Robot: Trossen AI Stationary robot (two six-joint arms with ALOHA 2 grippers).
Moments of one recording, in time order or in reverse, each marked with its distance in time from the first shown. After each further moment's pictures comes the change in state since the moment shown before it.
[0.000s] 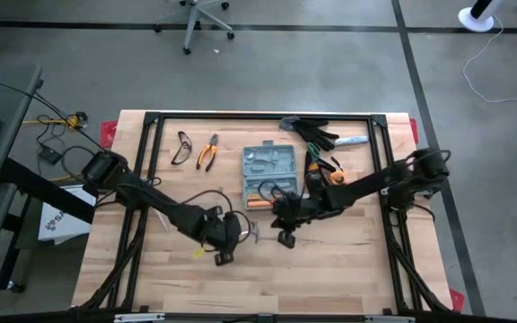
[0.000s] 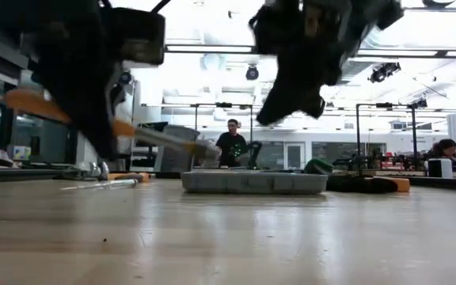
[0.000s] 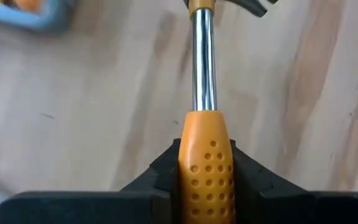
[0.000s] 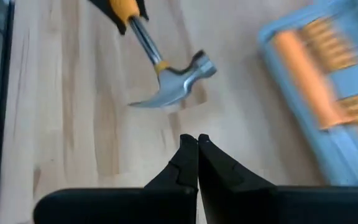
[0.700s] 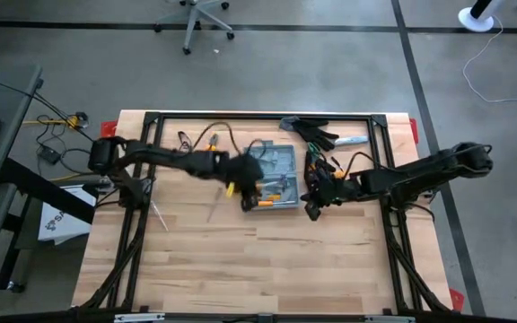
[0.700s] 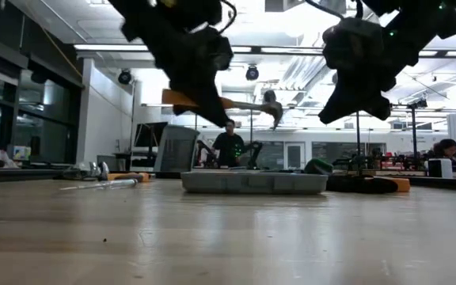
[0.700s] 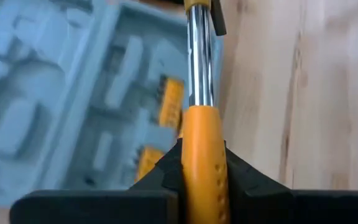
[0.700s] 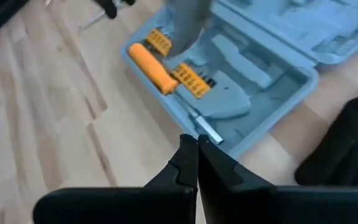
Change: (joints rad) left arm 0.519 -0.022 0.061 0.241 0.292 0.425; right arm -0.093 -0.465 -0.389 -0.030 0.178 0.258
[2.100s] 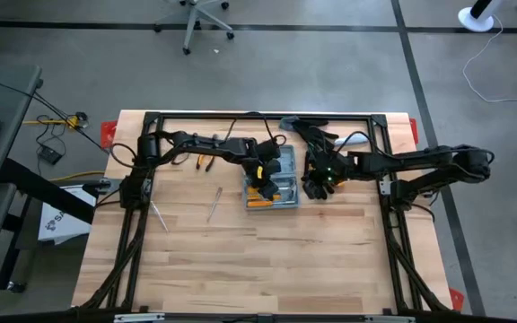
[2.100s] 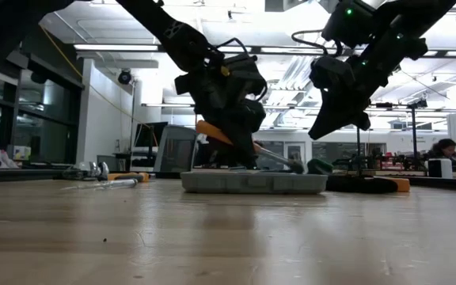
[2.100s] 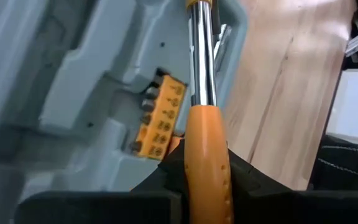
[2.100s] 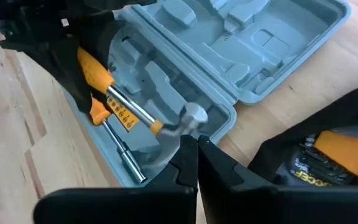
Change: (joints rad) left arm 0.177 0.404 0.319 -0.164 0.517 -0.144; right arm -0.304 0.030 -0.001 -0.003 -0.168 -0.238
